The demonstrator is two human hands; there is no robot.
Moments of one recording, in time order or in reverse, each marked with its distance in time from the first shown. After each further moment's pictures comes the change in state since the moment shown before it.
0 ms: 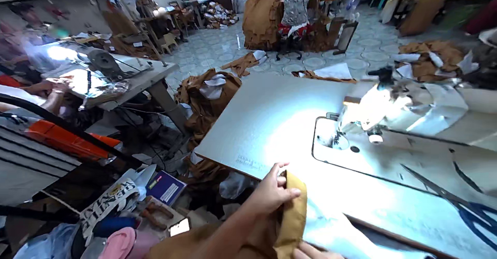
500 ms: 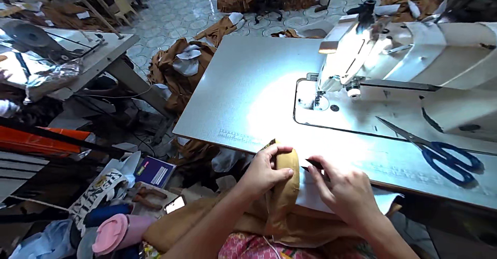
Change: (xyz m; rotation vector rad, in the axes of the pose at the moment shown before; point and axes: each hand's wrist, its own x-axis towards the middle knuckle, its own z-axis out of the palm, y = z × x) left_hand -0.008 -0.009 0.013 0.018 -0.070 0.041; right_hand 0.019 0.047 -0.030 -0.366 0.630 0.166
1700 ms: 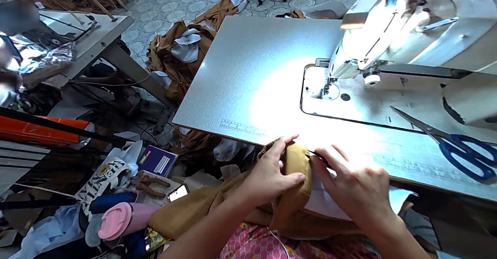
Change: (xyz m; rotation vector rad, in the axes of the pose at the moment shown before) left_hand -0.013 0.000 0.003 0.064 -0.043 0.008; right_hand 0.009 -0.012 0.001 -0.186 0.063 -0.035
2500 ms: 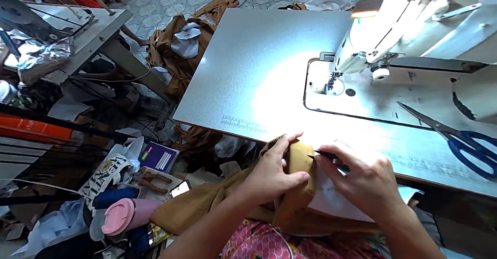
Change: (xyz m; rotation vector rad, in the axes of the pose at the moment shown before) left_hand -0.002 0.000 -0.001 -0.008 -0.025 -0.017; right_hand 0.001 0.017 0.000 0.321 -0.032 -0.007
